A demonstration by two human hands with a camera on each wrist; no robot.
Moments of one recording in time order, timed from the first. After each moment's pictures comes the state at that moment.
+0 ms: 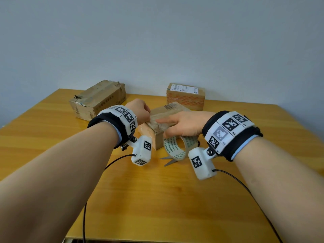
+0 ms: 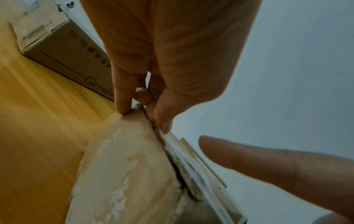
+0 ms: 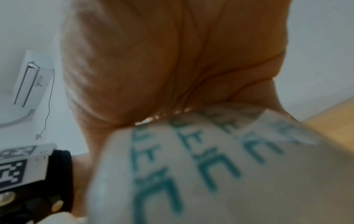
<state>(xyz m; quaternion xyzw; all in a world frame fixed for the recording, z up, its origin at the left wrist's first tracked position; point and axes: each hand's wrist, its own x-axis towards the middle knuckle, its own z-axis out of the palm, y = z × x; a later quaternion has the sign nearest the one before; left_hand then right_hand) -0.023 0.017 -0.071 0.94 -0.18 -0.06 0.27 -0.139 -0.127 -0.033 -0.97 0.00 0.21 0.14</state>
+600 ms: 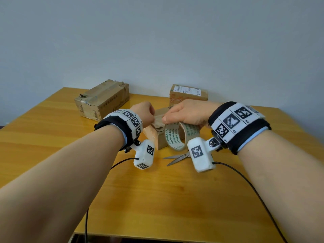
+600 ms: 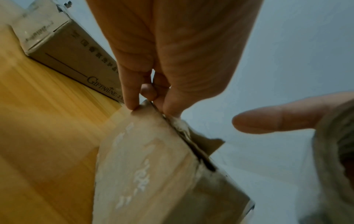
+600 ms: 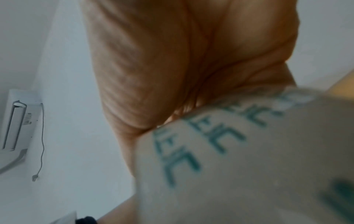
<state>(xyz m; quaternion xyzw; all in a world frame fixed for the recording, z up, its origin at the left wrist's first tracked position) -0.031 0.020 -0.075 0.95 -0.20 -0.04 0.25 -0.139 -0.121 -0.008 -0.94 0.06 0.15 0.29</state>
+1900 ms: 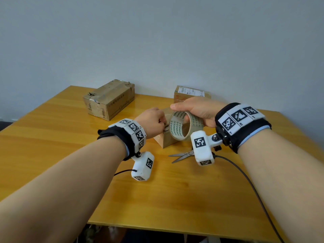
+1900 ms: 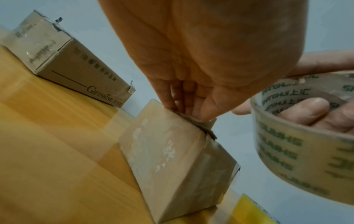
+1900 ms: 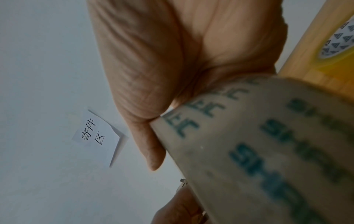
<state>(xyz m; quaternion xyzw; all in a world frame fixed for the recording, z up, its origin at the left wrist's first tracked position) -0.058 0.039 -0.088 0.90 -0.35 -0.02 0.24 -0.129 -0.125 -0.020 -0.85 0.15 0.10 0.50</state>
